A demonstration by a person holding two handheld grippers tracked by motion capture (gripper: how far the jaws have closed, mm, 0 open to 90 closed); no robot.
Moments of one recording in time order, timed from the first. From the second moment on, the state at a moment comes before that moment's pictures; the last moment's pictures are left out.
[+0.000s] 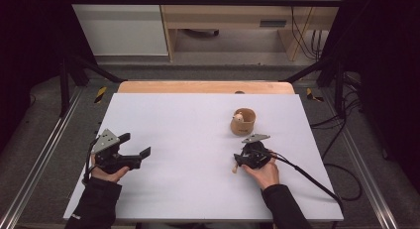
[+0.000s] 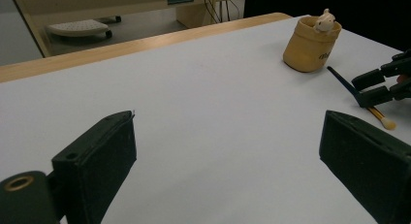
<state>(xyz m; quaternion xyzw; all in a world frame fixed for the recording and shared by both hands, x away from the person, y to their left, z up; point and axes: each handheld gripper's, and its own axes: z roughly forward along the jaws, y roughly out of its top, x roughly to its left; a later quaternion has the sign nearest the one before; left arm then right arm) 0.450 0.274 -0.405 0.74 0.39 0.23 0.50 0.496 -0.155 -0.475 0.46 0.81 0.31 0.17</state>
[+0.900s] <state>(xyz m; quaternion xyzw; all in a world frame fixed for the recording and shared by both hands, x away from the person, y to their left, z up) 0.449 0.274 -0.404 0.74 0.39 0.23 0.50 0.492 -0.167 -0.472 0.46 0.82 0.31 0.16</state>
